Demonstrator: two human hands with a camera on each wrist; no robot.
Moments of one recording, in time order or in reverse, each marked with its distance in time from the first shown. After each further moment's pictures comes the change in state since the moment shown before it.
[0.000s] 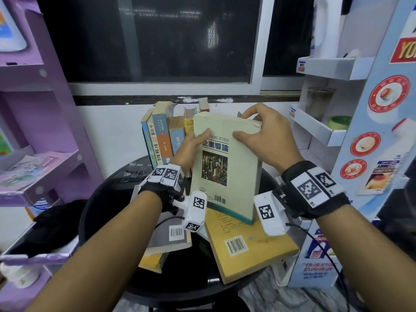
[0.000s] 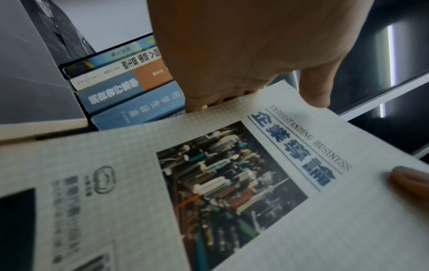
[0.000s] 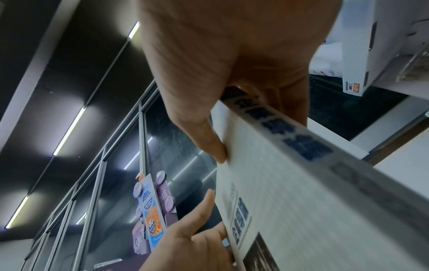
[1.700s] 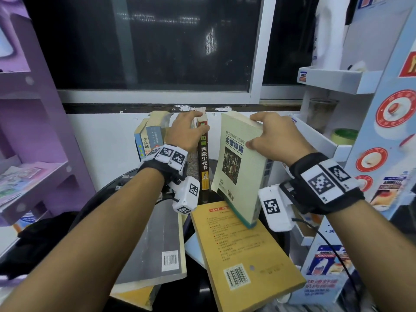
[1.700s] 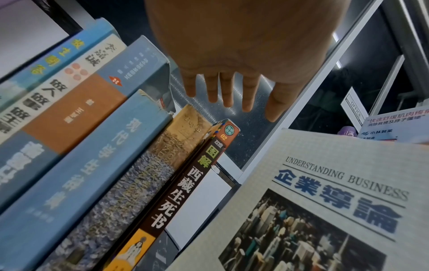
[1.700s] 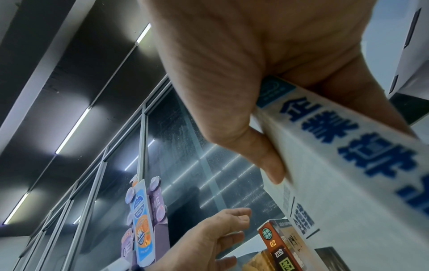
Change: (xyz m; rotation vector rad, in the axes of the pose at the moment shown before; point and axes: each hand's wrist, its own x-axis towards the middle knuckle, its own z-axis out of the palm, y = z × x) left_hand 0.068 0.040 -0.010 0.769 0.260 0.247; right_hand 0.047 -0.001 -0.013 -0.239 -0.221 0.152
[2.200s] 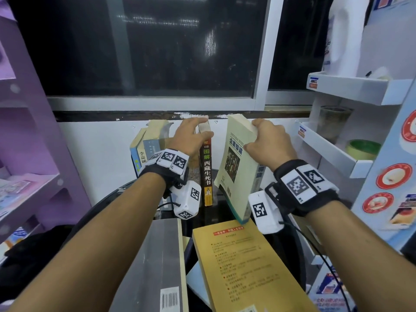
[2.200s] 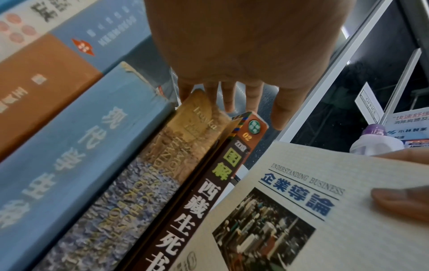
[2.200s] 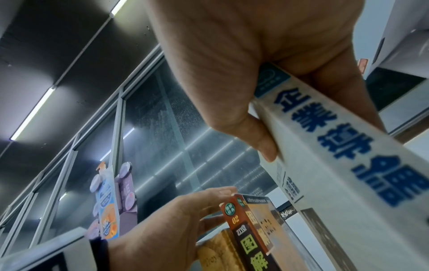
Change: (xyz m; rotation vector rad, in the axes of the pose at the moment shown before) left_hand 0.048 -0.014 0.011 -0.024 -0.093 -0.002; right_hand 0.066 0.003 0.041 0.000 0.085 0.071
